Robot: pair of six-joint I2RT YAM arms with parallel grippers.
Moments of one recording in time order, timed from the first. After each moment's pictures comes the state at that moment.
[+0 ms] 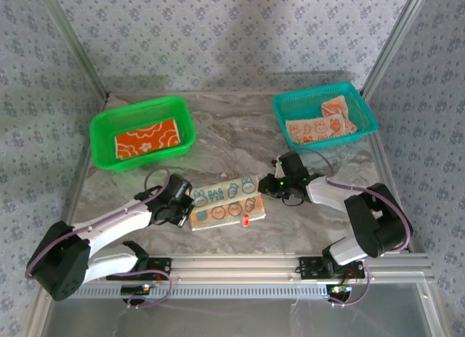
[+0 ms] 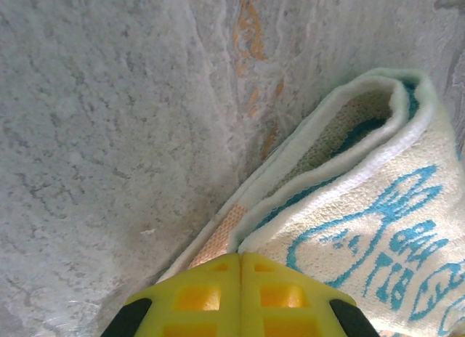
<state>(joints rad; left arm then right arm) -0.67 1.13 0.49 -0.46 0.04 -1.66 0.47 1.47 0.62 -0.08 -0.42 0.68</state>
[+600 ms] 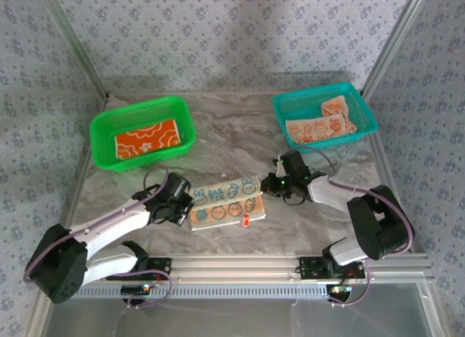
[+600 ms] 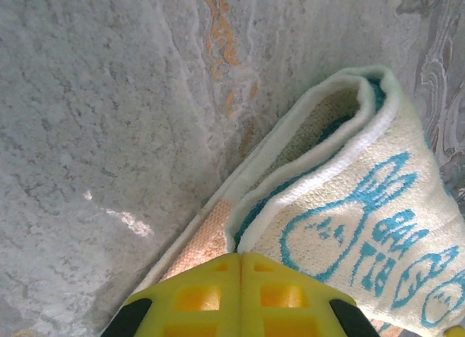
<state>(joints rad) -0.66 1.11 0.51 -0.49 0.04 -1.63 0.46 1.44 0.63 -0.12 -0.42 0.66</state>
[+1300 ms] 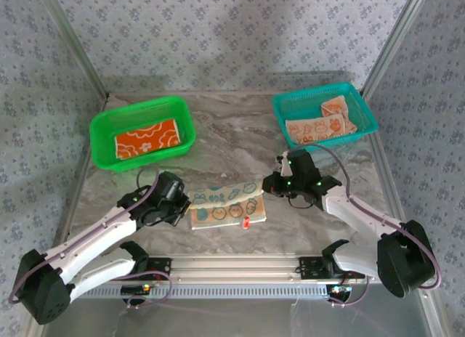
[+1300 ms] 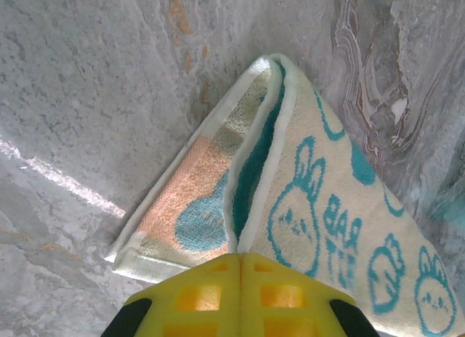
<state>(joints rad) -0.70 0.91 0.57 -0.67 0.02 -1.61 0.51 1.16 0.64 -0.29 -0.43 0.71</state>
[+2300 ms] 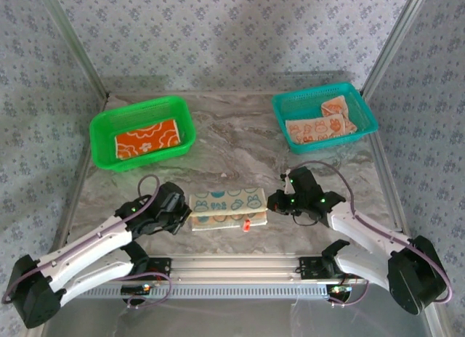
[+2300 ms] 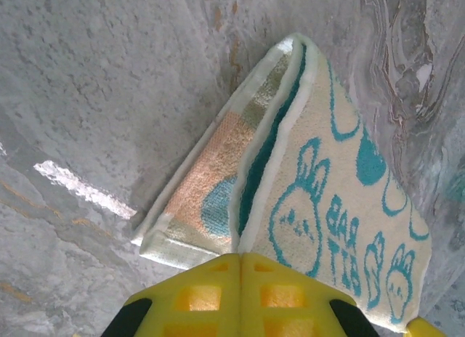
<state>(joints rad) -0.81 0.82 0.51 -0.68 -0.02 -1.66 0.57 1.02 0.48 -0.35 -0.37 0.75</state>
